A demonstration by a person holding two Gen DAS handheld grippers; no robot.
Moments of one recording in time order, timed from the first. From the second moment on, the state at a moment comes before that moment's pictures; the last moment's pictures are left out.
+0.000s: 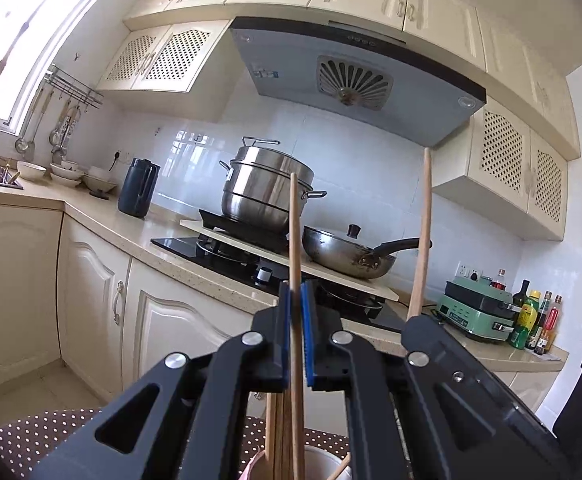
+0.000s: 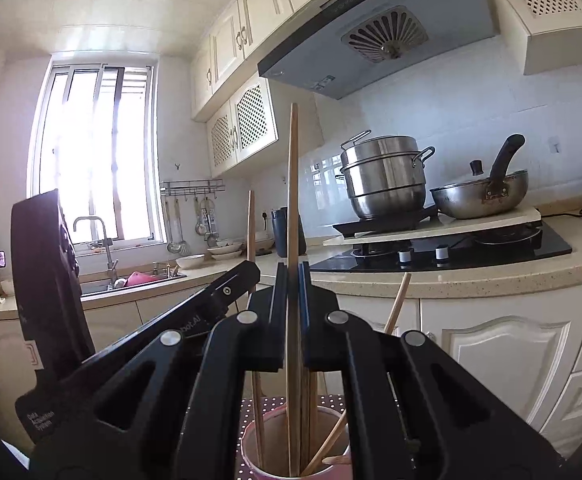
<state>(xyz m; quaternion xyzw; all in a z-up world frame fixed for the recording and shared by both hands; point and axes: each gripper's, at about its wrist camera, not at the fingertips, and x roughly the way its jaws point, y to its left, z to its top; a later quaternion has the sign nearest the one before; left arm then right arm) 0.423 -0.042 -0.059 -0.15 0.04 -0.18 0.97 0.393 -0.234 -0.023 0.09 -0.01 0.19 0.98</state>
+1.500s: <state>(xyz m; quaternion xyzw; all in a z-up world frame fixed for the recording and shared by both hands) 0.369 -0.044 -0.075 -0.04 0.10 -0.13 0.99 0.360 -0.234 -0.043 0.07 0.06 0.18 0.98</state>
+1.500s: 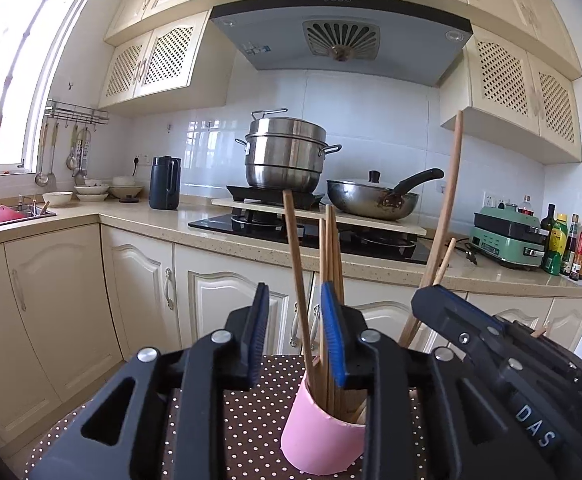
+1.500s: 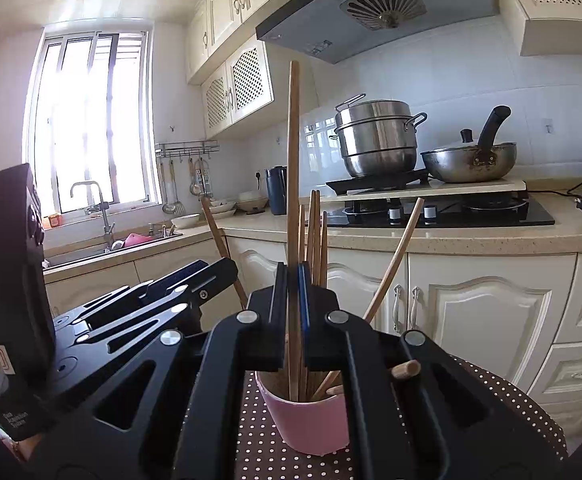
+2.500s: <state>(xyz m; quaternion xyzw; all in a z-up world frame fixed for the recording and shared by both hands) 0.346 -0.005 -0.072 -0.03 0.11 -0.04 0.99 0.354 -0.218 -0.047 0.09 0.08 0.18 0.98</state>
